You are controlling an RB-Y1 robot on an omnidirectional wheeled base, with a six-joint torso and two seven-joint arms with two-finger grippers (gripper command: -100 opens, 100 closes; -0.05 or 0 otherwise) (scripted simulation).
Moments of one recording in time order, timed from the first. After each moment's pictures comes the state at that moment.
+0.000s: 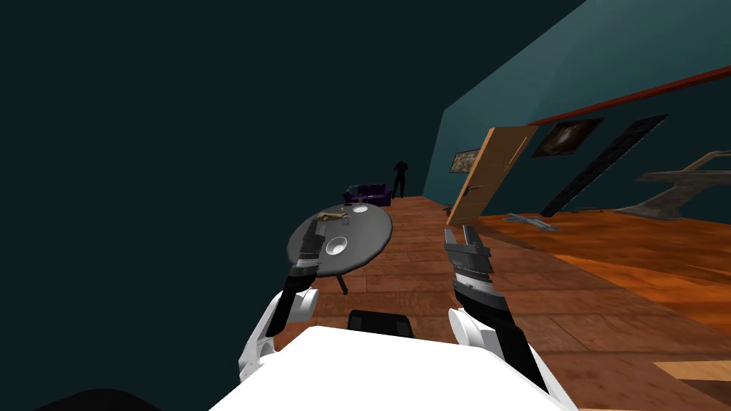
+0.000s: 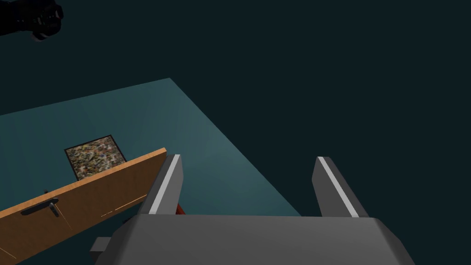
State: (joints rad) left arm 0.46 0.13 0.04 -2.25 -0.05 -0.39 0.03; right arm 0.55 0.03 -0.03 -2.23 0.00 -0.57 -0.03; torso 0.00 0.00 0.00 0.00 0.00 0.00
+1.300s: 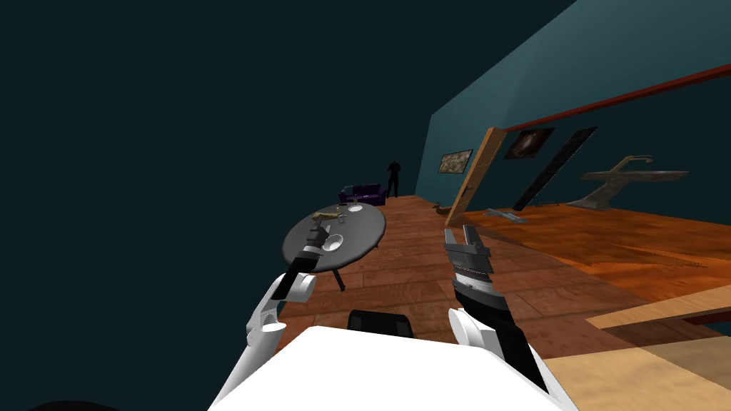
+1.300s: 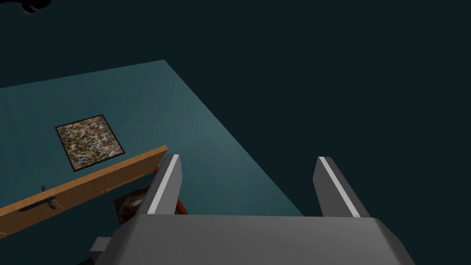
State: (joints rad) left arm 0.31 0.29 0.07 -2.19 0.11 -0.05 0.17; right arm 0.55 0.03 -0.03 -2.23 0.00 -0.57 -0.03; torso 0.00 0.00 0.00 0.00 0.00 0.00
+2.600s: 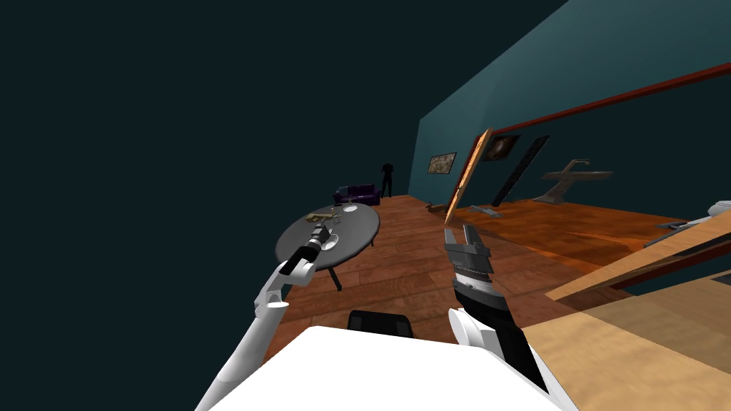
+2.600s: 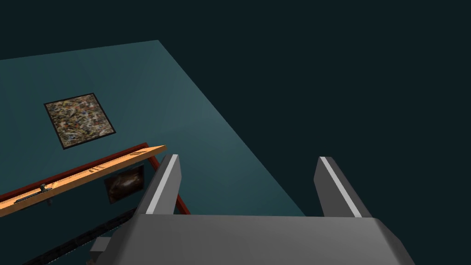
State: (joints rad) left arm 0.18 0.39 0.11 -2.10 0.23 0.29 0.29; right arm 0.55 0.03 -0.03 -2.23 0.00 -0.57 -0.03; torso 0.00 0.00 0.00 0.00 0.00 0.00
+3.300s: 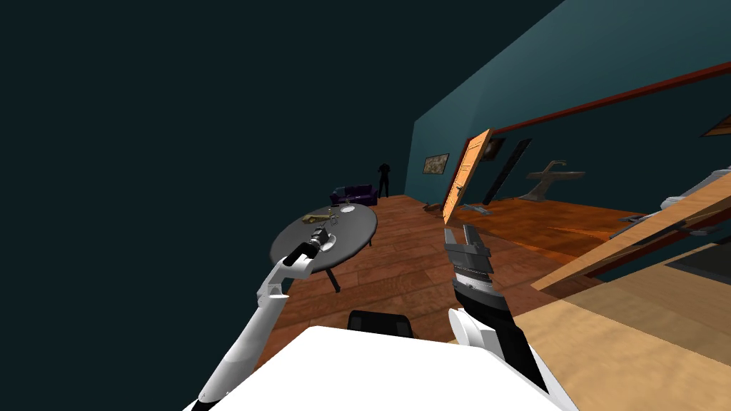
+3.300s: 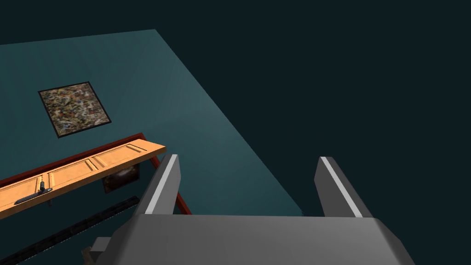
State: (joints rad) left arm 0.12 0.43 0.13 -2.02 0.27 0.47 0.34; right arm 0.55 0.03 -0.03 -2.23 0.00 -0.57 -0.03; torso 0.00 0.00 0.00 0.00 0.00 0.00
